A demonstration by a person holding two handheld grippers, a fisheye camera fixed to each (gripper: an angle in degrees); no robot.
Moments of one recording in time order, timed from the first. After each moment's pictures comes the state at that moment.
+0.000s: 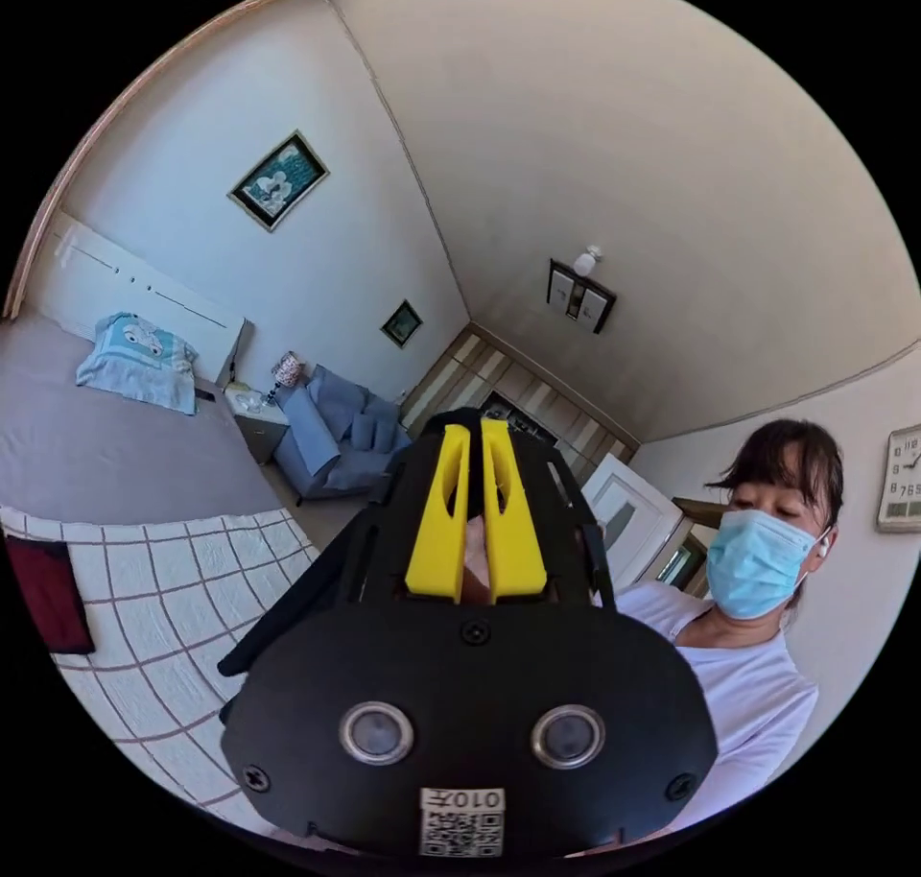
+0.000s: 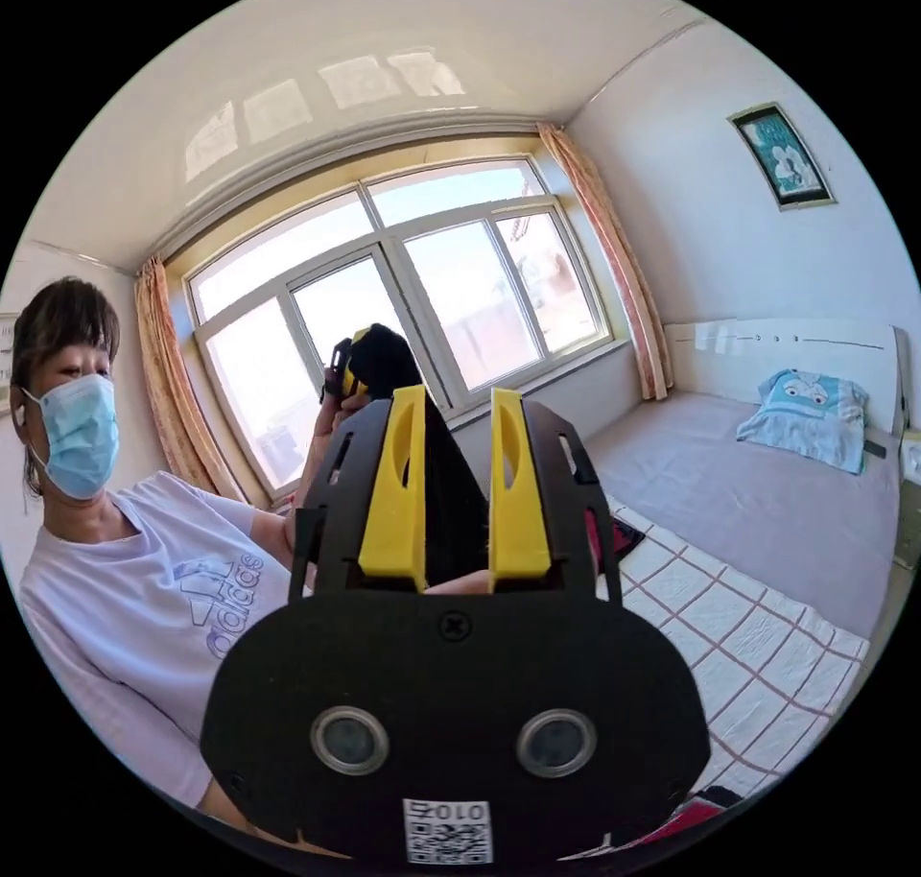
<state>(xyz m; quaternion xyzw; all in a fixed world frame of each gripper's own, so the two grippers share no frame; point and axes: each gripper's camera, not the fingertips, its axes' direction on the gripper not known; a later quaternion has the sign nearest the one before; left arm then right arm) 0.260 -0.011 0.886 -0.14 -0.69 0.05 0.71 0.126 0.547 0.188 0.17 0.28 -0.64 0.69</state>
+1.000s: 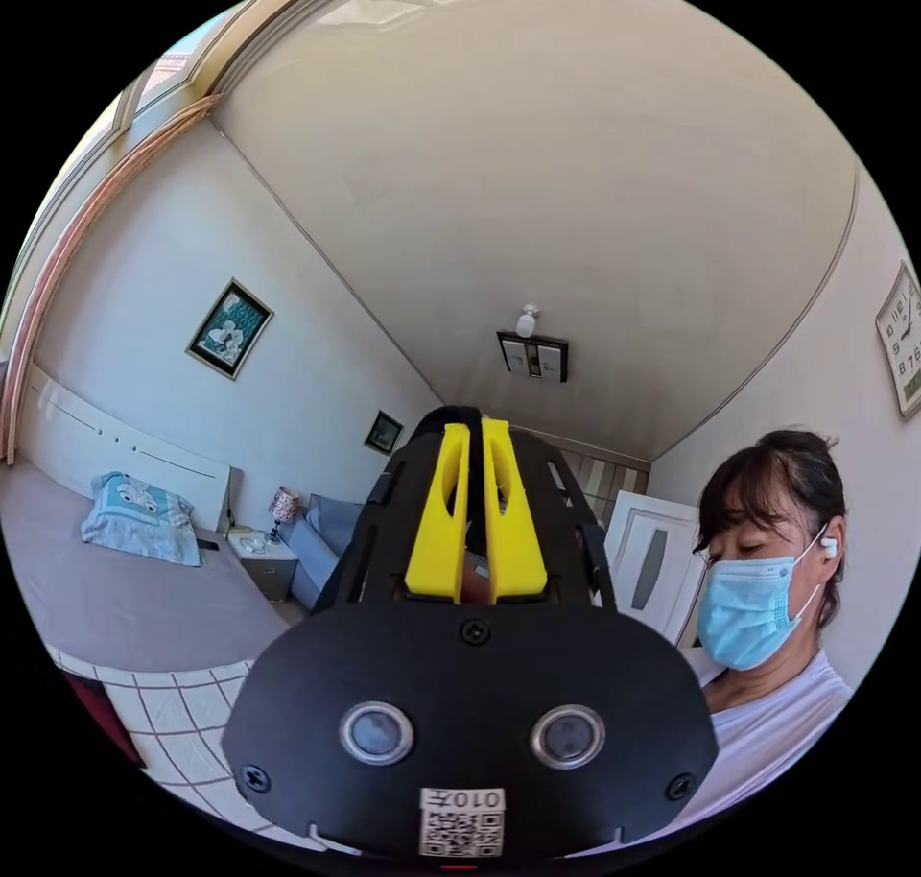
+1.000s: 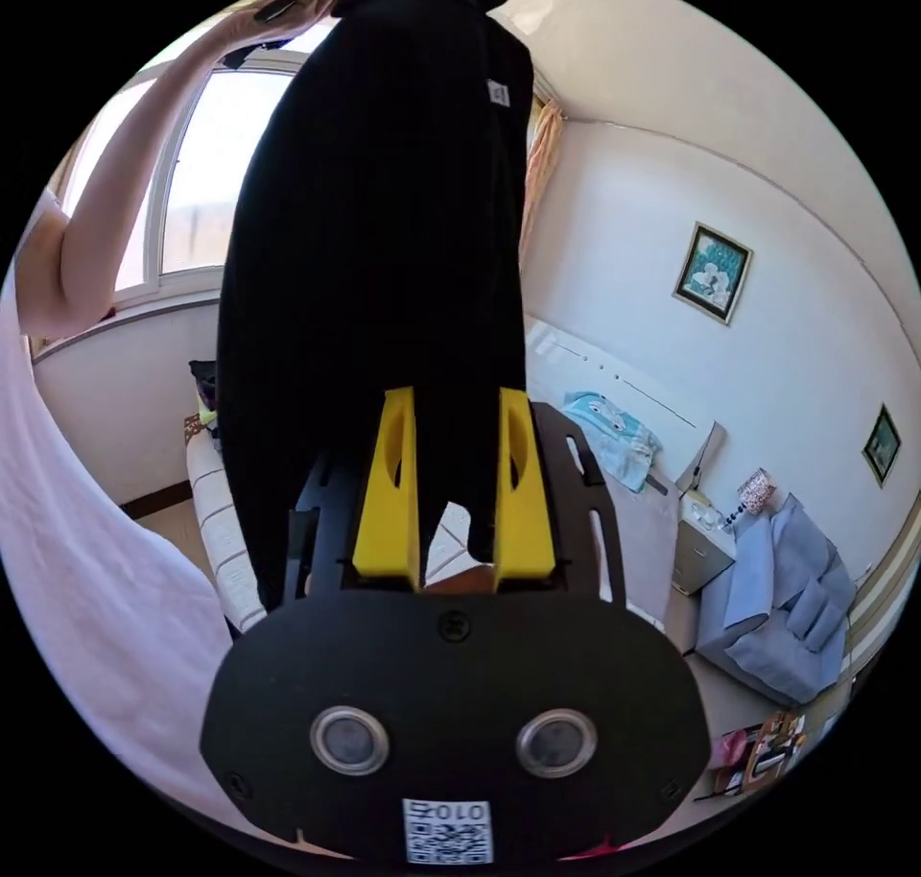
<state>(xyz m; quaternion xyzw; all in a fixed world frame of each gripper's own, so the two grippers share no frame) 0.288 -0.086 0.936 -0.15 -0.65 0.23 0.71 0.217 0.537 0.399 0.27 0.60 -0.61 0.44</state>
